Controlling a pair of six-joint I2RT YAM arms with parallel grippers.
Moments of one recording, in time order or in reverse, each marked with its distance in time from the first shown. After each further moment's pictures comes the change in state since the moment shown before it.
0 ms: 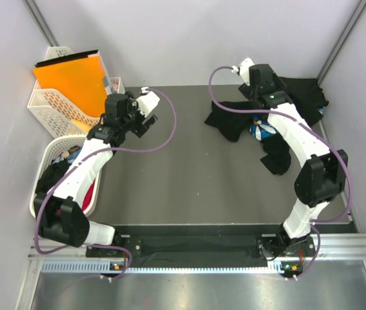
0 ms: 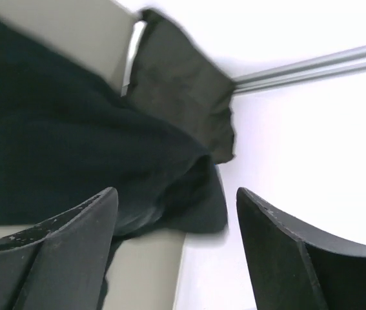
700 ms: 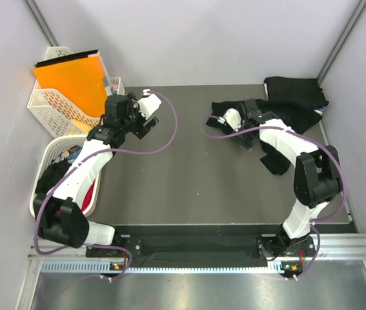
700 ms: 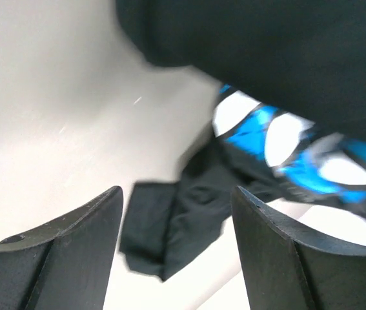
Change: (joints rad) left arm 0.000 -0.005 -0.013 -0.003 0.061 0.019; right arm 0.045 -0.005 -0.319 -0.238 -0.328 -0.021
